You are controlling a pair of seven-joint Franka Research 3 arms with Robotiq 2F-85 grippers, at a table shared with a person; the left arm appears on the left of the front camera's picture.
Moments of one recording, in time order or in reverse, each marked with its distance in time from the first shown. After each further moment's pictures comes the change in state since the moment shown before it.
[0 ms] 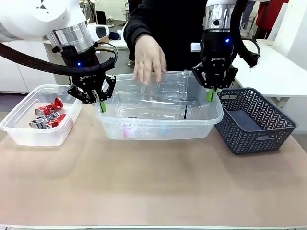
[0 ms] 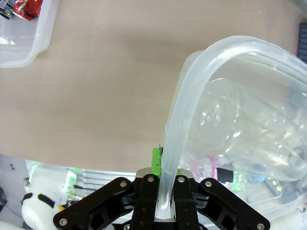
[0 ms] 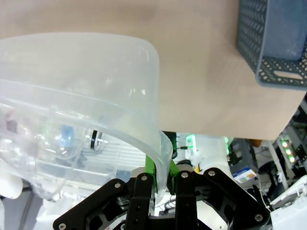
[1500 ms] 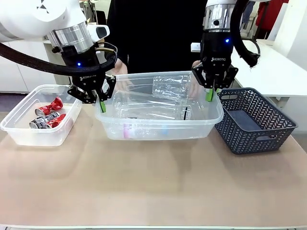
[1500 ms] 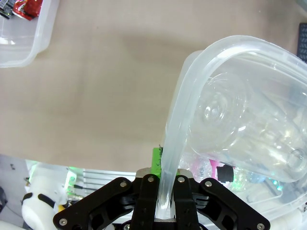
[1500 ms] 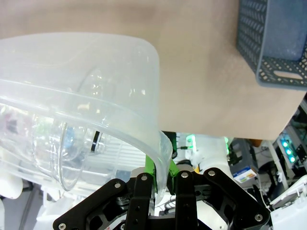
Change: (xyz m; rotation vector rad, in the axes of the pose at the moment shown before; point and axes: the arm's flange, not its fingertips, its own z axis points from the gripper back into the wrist) left arm -0.001 -0.001 0.000 0.001 0.003 -0.003; right arm 0.001 -0.001 0.000 0.000 0.001 -0.002
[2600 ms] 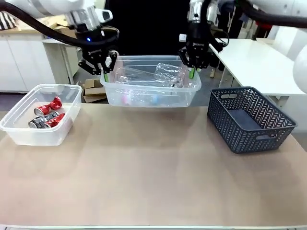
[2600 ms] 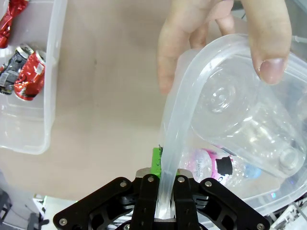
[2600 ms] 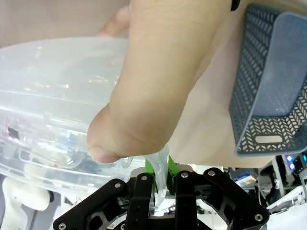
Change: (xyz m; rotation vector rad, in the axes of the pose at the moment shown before) left arm 0.169 -0.005 0.001 0.005 0.015 0.010; right arm 0.182 -0.017 0.036 0.054 0.043 -0.008
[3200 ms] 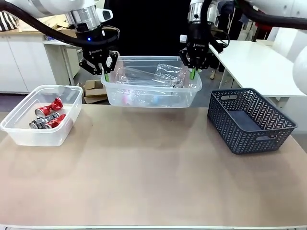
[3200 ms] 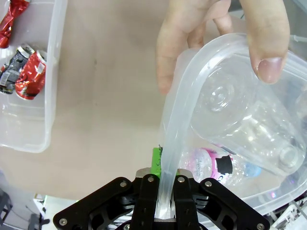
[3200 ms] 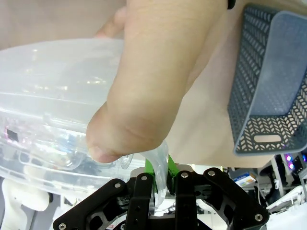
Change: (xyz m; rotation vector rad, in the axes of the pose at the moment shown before) left arm -0.002 -0.001 0.004 -0.001 -0.004 -0.004; right arm -0.001 0.000 0.002 -0.003 -0.004 -0.001
